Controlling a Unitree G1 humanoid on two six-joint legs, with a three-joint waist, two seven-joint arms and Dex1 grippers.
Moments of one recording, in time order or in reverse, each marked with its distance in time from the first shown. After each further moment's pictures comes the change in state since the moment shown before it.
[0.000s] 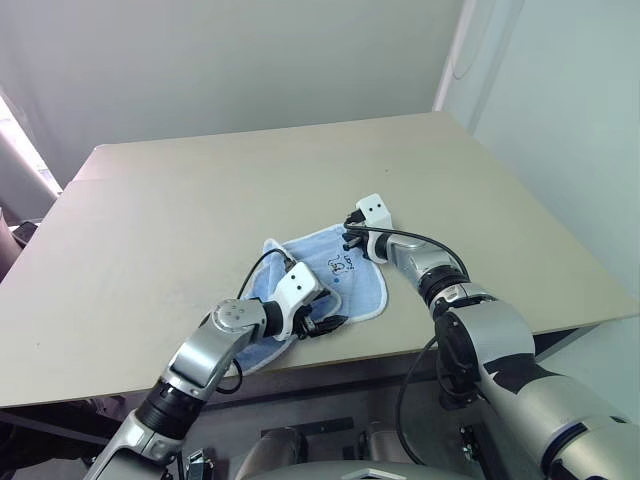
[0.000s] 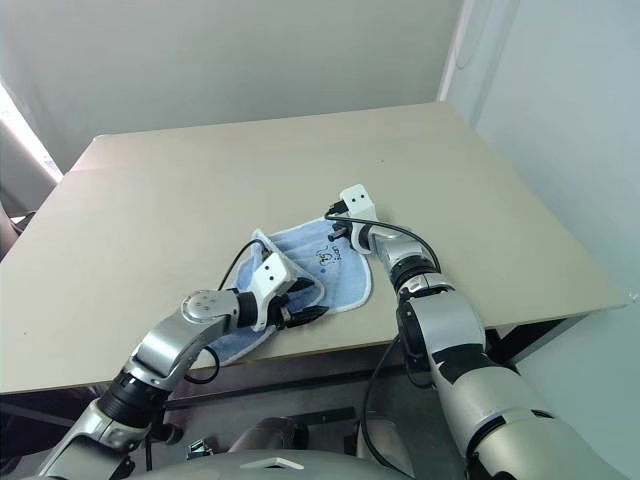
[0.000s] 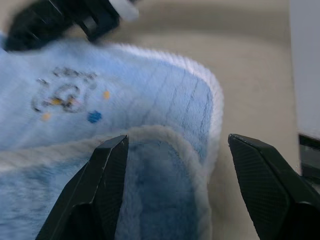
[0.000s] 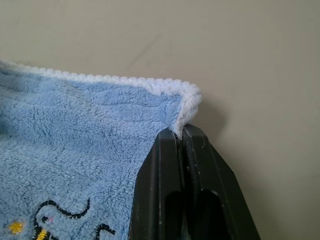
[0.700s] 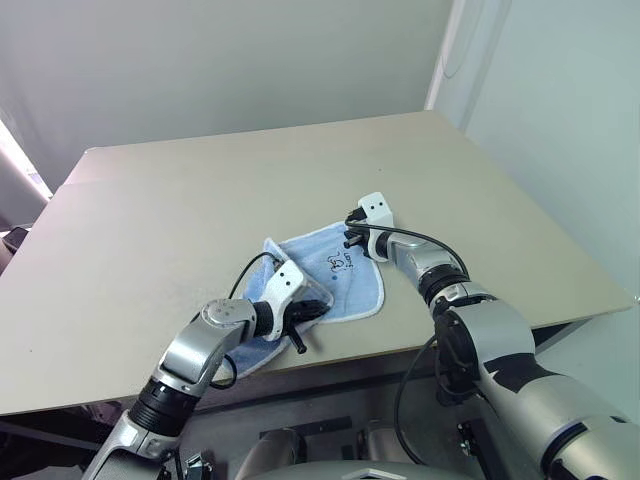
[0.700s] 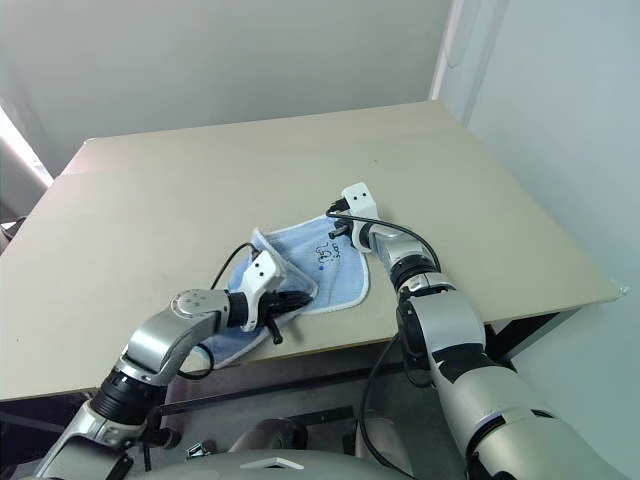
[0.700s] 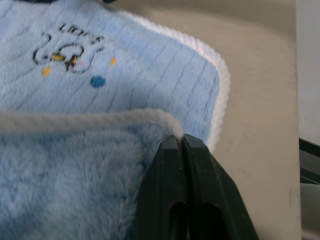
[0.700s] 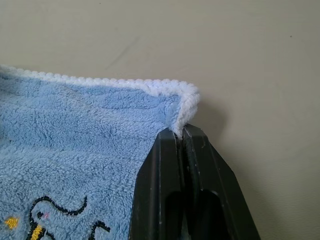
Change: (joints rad) left arm 0.041 0.015 0.095 -0.048 -0.061 0.102 -0.026; right arm -0.003 0.001 -0.018 0.000 -0.001 0.000 -0.020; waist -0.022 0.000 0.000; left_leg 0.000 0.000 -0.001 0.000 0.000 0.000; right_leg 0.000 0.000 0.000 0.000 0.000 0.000
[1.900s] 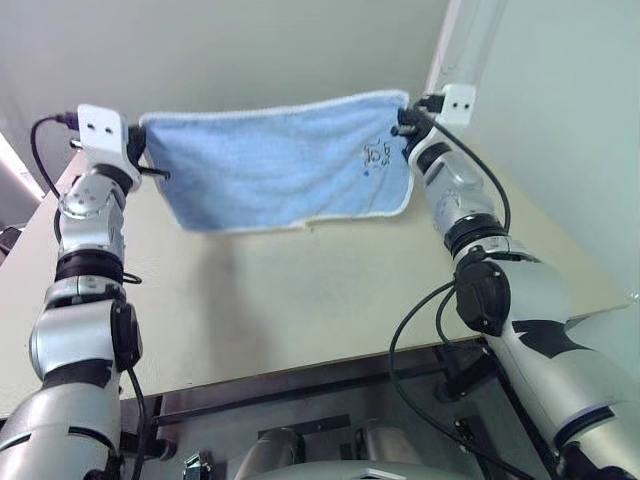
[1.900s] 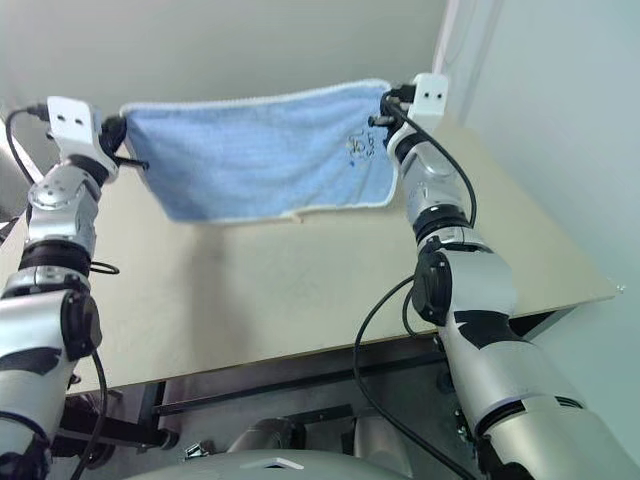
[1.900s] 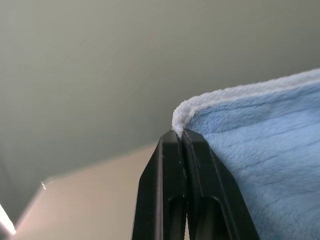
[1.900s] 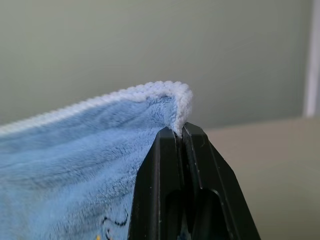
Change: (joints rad) left arm -0.805 0.232 0.512 1.352 0.235 -1.014 0.388; right arm -0.236 -0.113 -0.308 0.002 0.199 -0.356 -0.139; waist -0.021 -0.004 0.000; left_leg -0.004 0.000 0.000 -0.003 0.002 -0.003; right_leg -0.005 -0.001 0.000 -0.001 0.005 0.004
